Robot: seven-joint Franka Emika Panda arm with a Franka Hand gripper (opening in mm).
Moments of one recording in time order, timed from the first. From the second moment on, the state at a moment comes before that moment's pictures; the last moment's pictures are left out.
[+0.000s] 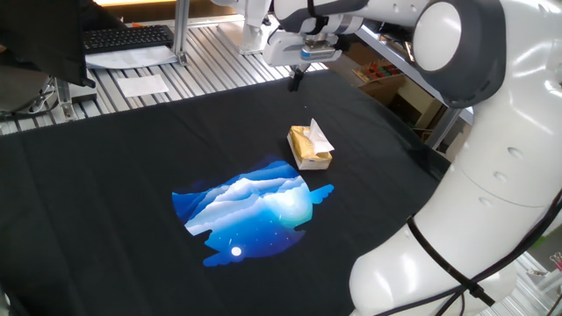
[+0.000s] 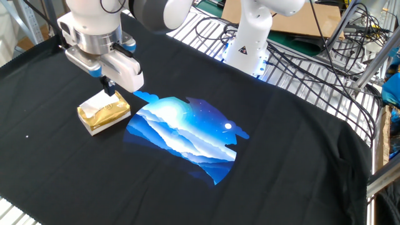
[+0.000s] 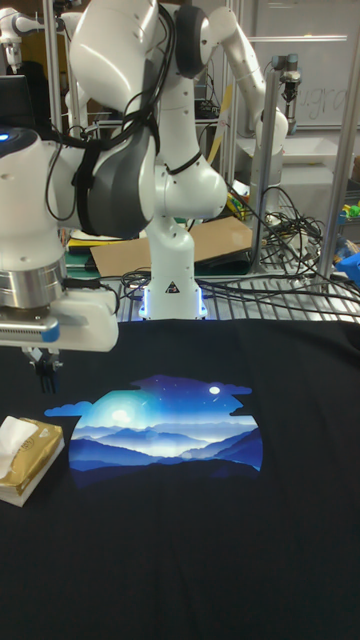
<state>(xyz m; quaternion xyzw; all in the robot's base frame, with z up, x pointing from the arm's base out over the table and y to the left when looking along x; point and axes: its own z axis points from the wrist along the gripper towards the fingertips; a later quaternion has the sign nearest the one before) 0.562 -0.170 0.277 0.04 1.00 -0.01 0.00</state>
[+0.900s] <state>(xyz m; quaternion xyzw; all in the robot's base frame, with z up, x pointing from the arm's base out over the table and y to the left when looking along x) 0.565 -0.167 0.277 0.03 1.00 -0.02 0.01</state>
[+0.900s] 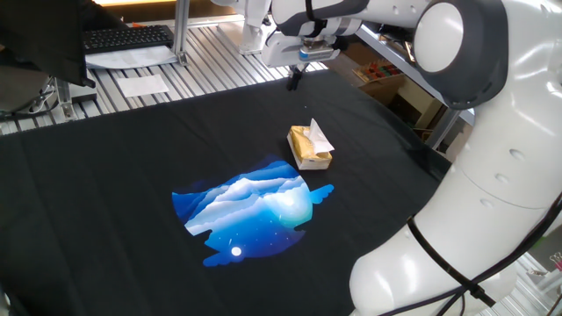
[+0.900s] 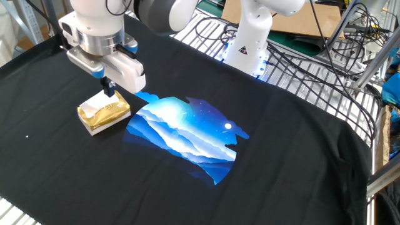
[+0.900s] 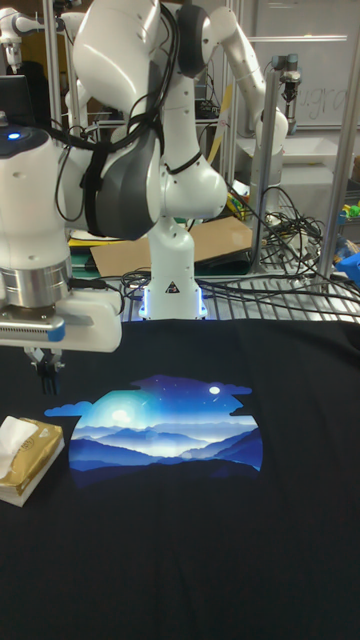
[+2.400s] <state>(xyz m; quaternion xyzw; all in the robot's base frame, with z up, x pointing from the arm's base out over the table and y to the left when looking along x) 0.568 -0.159 0.276 0.15 0.99 -0.02 -0.06</state>
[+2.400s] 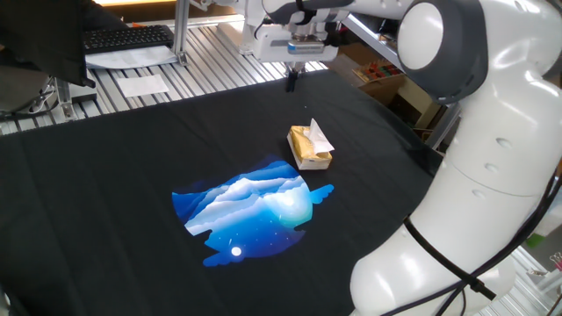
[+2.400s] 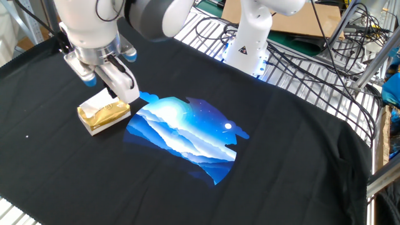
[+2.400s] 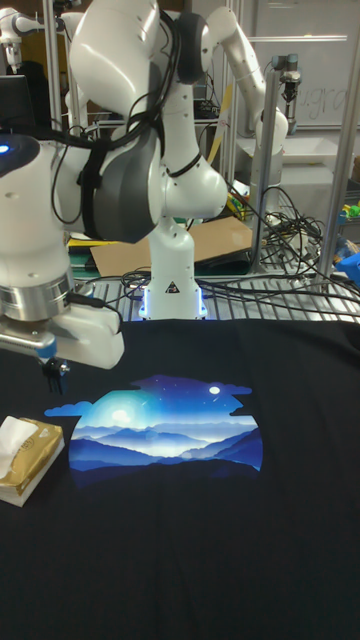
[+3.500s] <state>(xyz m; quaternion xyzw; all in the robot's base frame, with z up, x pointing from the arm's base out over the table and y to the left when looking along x) 0.589 -0.198 0.262 0.13 0.99 -0.01 -0.01</state>
